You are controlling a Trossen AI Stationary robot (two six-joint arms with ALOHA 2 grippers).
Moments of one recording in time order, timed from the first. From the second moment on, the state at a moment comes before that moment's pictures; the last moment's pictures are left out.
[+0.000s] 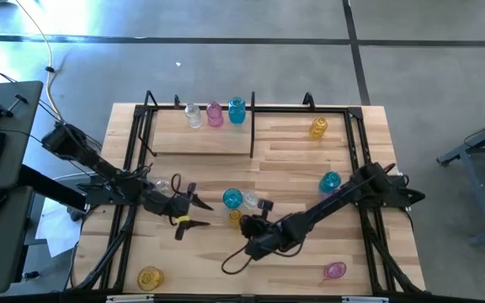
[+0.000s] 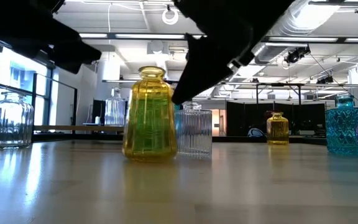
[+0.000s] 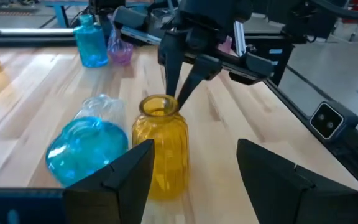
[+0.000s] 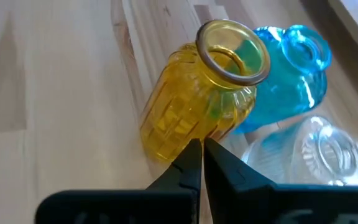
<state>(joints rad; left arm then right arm) -0.53 1.22 0.29 0.66 -0.35 -0.15 0.49 2.04 1.42 -0.42 0.64 0.49</state>
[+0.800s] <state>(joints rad) -0.56 1.18 0.24 0.62 -0.41 -0.24 0.37 2.10 1.42 -0.09 0.50 0.28</state>
